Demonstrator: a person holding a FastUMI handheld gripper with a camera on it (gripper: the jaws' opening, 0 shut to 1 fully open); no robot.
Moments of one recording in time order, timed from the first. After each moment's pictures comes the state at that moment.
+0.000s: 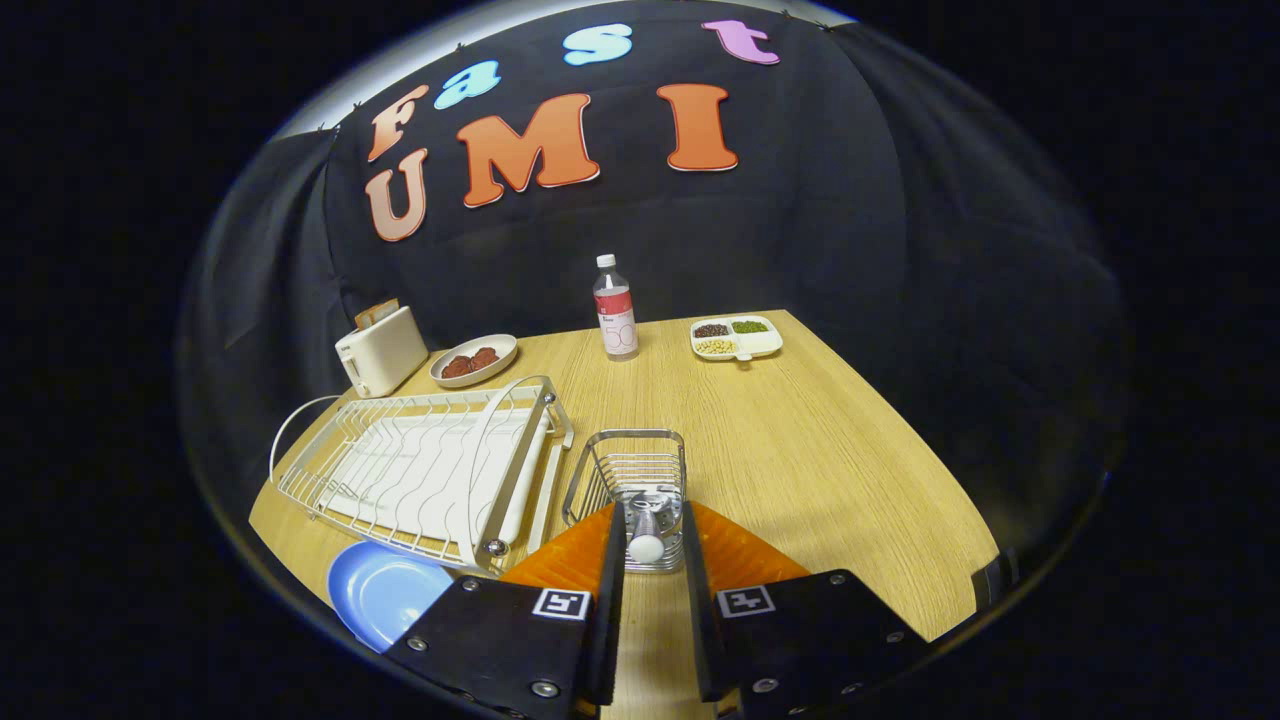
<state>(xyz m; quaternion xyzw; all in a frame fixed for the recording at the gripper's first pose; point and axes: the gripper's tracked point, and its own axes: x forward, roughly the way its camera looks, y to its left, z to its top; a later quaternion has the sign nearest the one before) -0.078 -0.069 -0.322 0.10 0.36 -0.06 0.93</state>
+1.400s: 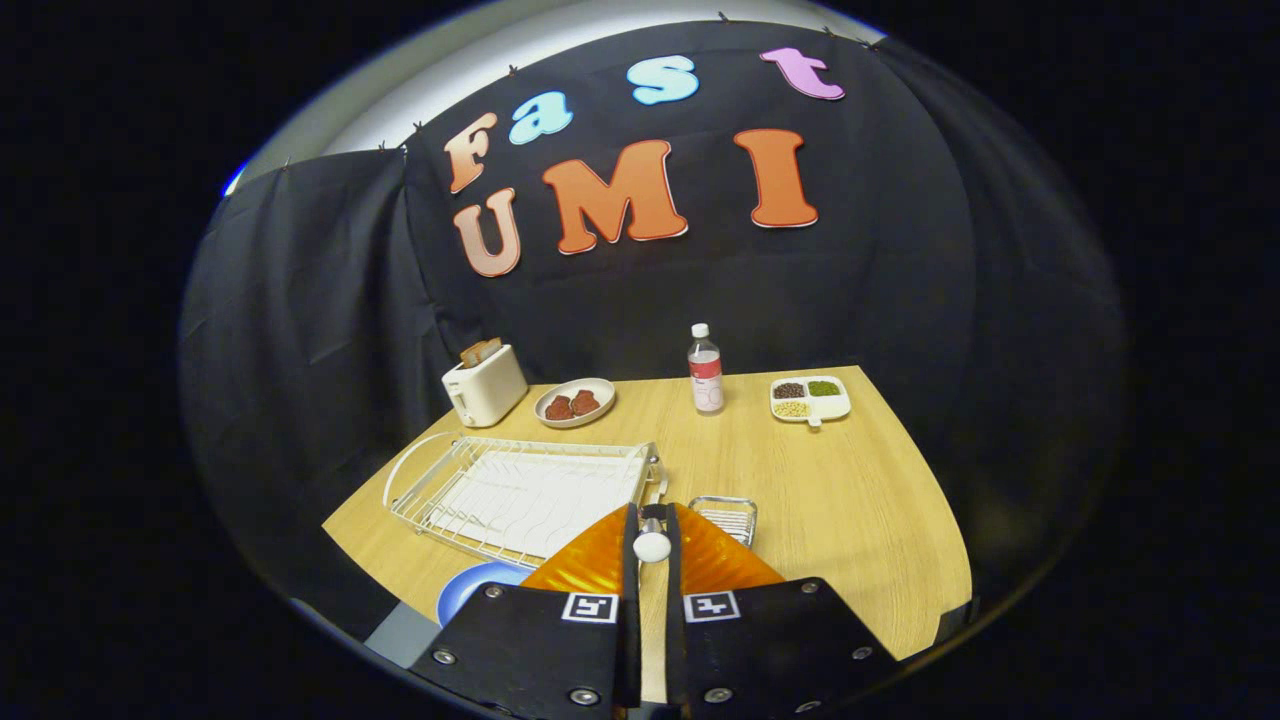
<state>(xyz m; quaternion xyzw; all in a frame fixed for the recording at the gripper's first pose) -0.076 -0.031 -0.186 0.14 0.31 0.08 0.94</state>
